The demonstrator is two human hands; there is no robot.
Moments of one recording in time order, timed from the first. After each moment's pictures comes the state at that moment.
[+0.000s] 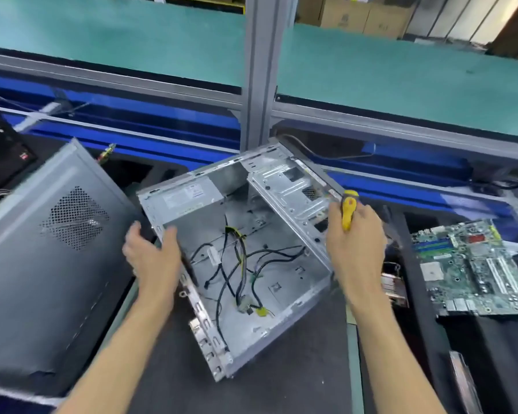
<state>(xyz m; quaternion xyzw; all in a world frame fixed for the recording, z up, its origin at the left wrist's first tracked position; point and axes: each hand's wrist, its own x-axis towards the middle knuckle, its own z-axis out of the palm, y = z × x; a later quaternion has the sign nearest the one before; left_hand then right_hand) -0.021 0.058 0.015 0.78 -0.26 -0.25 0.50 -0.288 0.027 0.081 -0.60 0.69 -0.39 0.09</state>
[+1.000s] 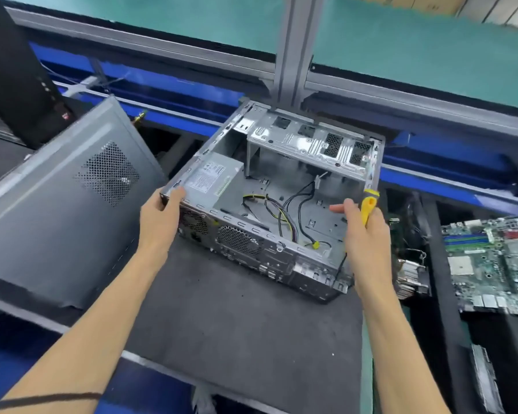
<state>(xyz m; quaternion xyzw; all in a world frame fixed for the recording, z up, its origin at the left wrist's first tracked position) 0.028 0.069 -0.015 0.69 -0.32 -0.33 0.57 -0.276 0.066 0.064 -0.51 0.66 -0.44 0.34</state>
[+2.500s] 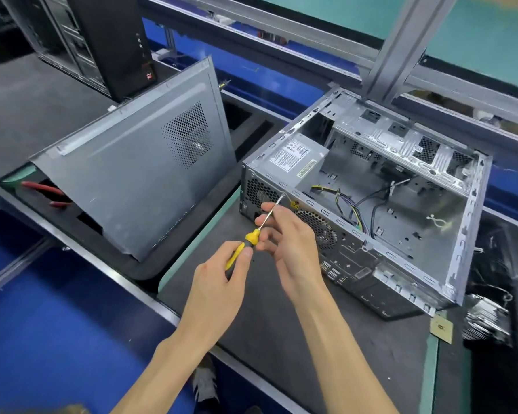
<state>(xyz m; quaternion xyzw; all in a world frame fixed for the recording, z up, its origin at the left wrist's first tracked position) -0.017 0.218 -0.027 0.73 -0.42 -0.26 0.48 -0.102 0.108 -0.006 -0.39 0.40 -0.39 0.73</state>
